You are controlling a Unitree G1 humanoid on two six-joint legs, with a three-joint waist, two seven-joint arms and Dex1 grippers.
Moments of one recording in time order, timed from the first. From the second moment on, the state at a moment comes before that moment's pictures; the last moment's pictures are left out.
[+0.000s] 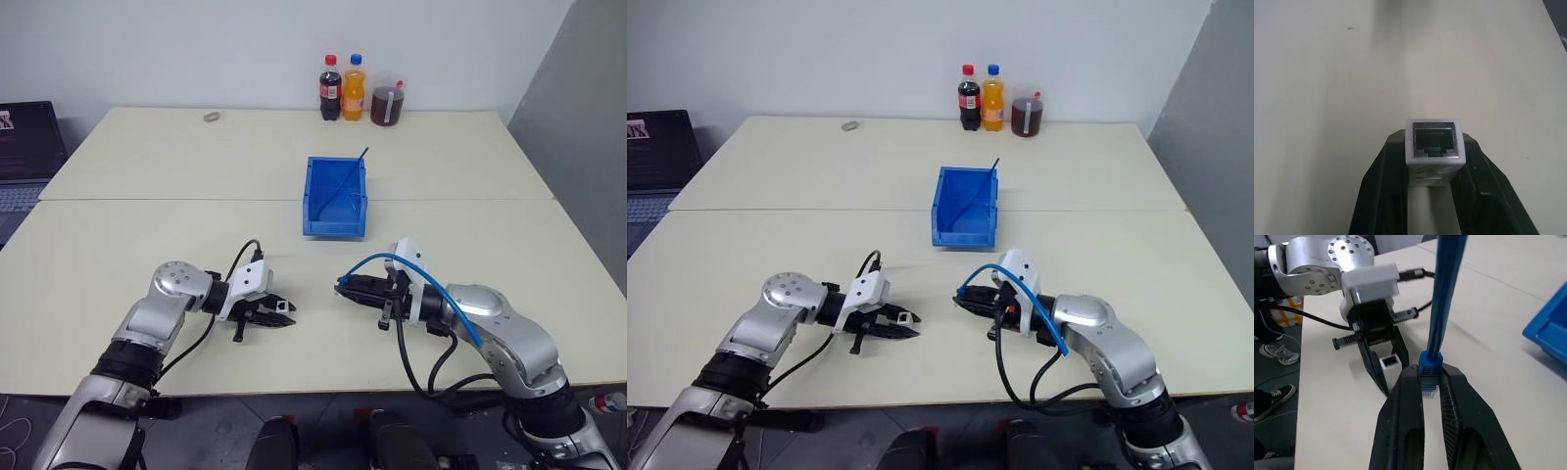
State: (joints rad) left arm -0.53 0.69 -0.28 0.30 -0.10 0.07 -1.45; right arm -0.35 -0.40 0.24 -0.41 0.41 0.64 0.76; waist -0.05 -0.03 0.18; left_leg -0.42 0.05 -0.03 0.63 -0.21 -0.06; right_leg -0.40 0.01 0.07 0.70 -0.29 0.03
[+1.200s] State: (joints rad) left arm -0.56 0.66 -0.32 0.30 -0.06 0.11 -1.43; right arm -0.49 -0.22 0.47 -0.03 0.18 0.39 0.81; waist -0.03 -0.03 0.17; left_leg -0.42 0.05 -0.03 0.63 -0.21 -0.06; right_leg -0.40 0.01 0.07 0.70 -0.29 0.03
